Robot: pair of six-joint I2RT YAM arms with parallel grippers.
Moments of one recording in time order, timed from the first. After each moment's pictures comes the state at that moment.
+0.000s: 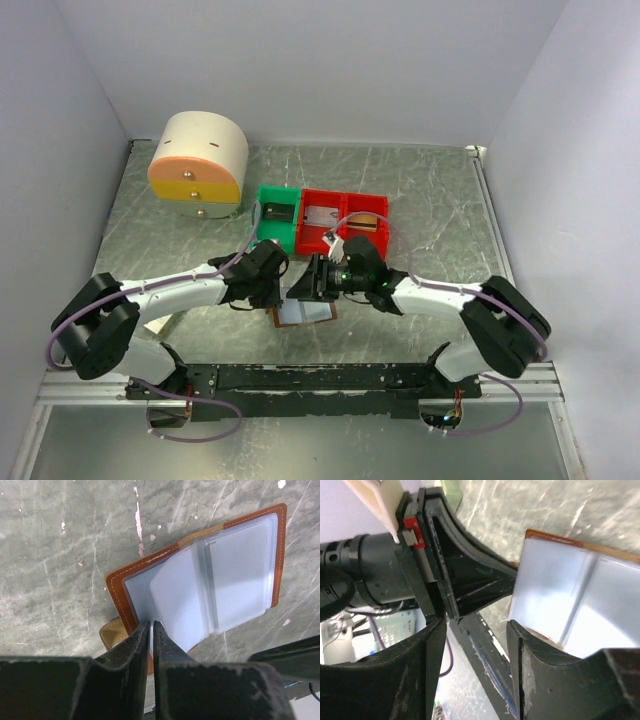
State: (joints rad) left arm -0.84 1.42 0.75 -0.40 -0.06 -0.81; right arm 0.78 1.46 0.56 0.42 -0.55 0.97
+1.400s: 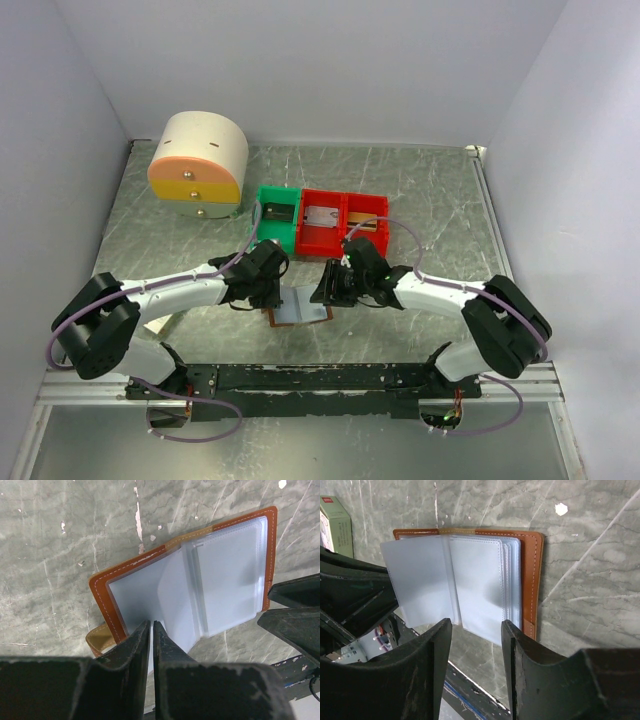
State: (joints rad) left arm -0.84 1.42 0.75 -0.40 -0.06 -0.81; right arm 0.73 1.42 0.60 0.00 -0.30 0.86
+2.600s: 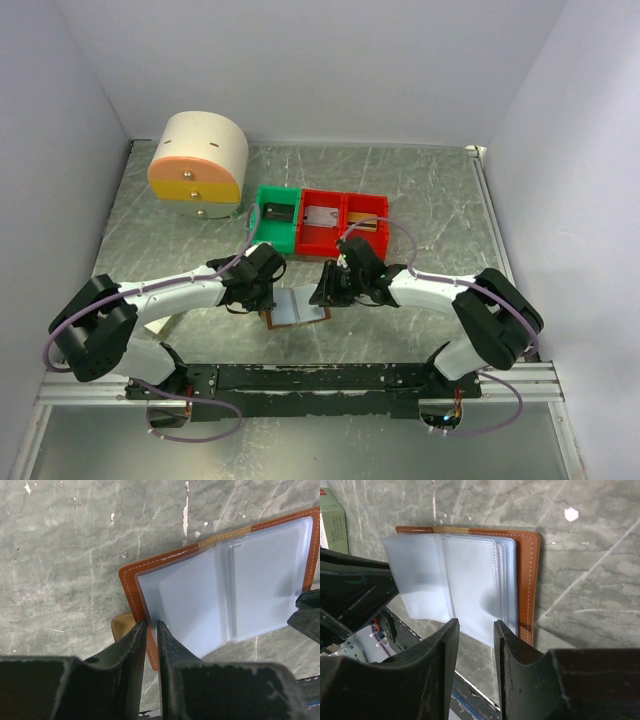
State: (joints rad) left arm -0.84 1.41 0.73 -0.47 -0.15 -0.82; right arm 0.73 1.48 0.61 0.02 -0.33 0.84
